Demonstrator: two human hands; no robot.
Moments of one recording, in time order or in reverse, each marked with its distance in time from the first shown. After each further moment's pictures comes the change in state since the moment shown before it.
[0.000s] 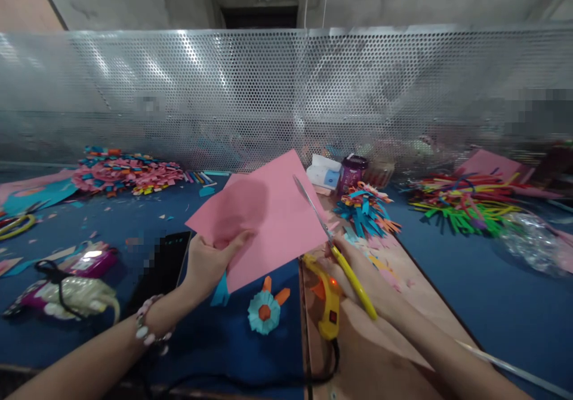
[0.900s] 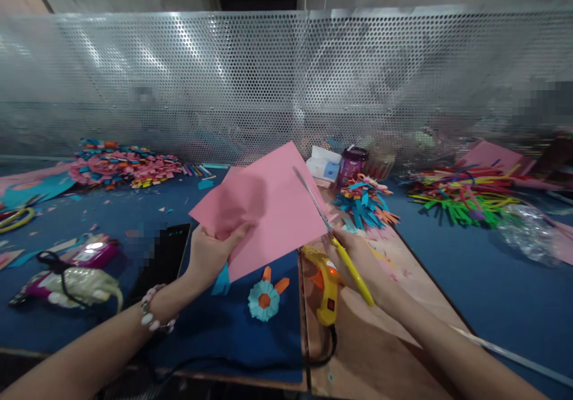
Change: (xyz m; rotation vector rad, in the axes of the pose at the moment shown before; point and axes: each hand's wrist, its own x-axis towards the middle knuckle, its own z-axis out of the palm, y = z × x) left_hand -0.001 -0.004 0.002 0.066 -0.019 -0.009; right_hand 0.008 0.005 0.003 -0.071 0.101 -0.010
